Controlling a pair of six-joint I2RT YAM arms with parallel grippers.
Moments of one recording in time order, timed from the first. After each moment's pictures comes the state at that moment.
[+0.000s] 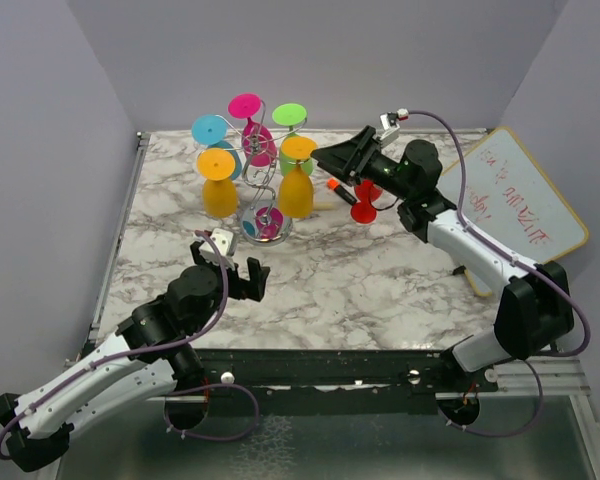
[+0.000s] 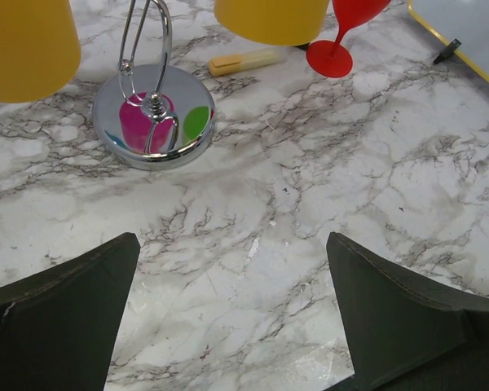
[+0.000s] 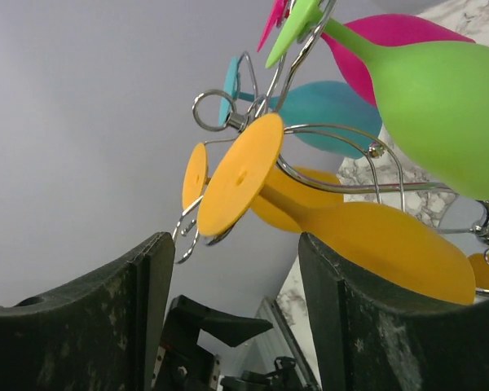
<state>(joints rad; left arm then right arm) -0.94 0.51 0.61 -0.43 -0.46 -0.32 0.46 1.46 1.10 0.47 -0.49 1.09</state>
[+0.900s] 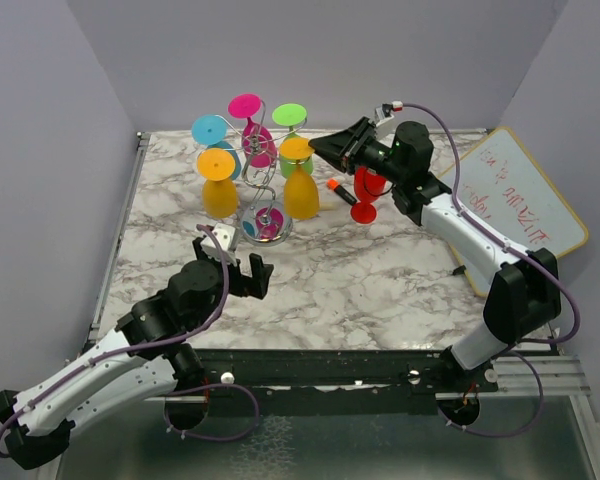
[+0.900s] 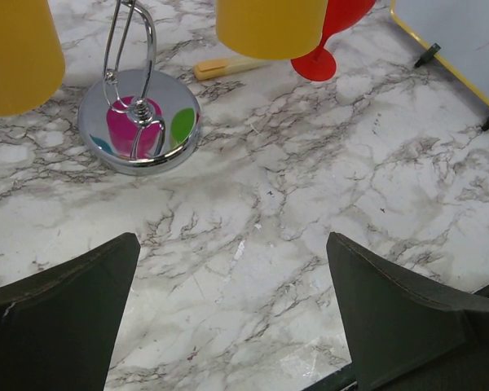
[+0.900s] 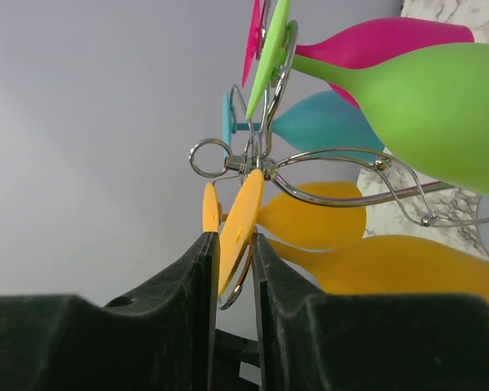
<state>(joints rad) -0.94 0.54 0.65 -0.43 -0.43 -0.33 0.46 1.59 1.31 0.31 -0.46 1.28</state>
